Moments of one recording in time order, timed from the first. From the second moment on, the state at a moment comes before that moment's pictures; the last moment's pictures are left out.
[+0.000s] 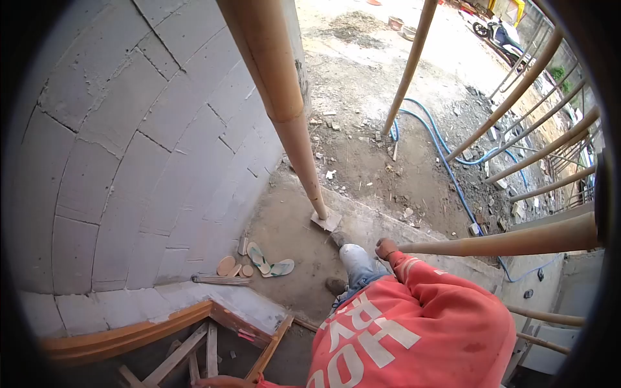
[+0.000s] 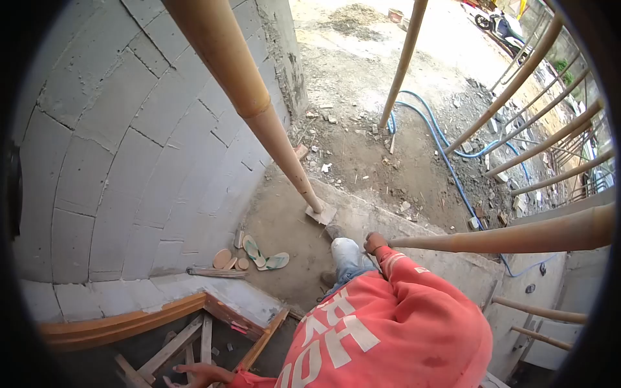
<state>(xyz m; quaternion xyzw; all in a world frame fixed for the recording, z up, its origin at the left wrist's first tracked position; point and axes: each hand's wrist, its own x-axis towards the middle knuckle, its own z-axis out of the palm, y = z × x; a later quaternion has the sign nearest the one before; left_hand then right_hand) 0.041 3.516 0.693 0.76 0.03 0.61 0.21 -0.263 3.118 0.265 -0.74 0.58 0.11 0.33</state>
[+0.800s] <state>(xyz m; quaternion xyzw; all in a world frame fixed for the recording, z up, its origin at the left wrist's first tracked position) 0.069 2.918 0.262 0.85 -0.10 -0.46 0.24 -0.365 2.657 0.292 -0.55 0.71 -0.12 0.43</state>
